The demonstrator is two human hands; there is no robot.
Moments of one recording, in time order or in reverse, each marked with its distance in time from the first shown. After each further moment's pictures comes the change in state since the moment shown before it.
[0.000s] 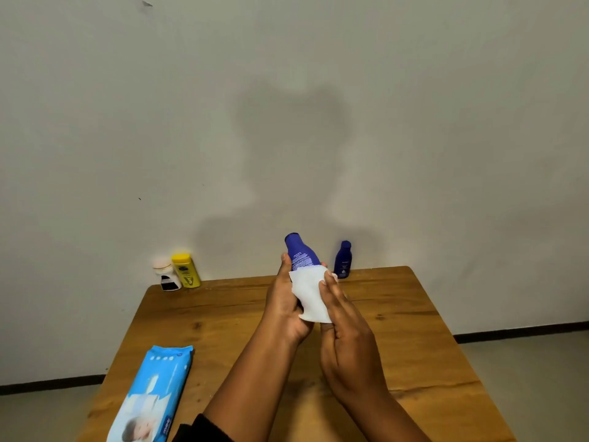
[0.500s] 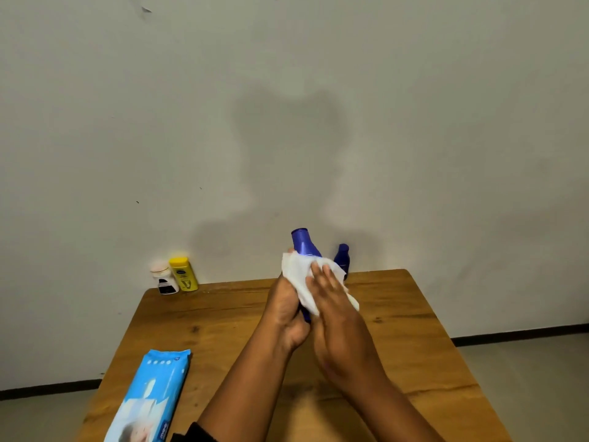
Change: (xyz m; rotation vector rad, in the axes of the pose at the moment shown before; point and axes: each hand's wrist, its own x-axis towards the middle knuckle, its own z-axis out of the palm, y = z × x) left_hand -0.017 -0.006 0.006 0.182 -0.108 0.092; right_hand 0.019 -0.001 -0.002 -0.016 -0.149 -0.057
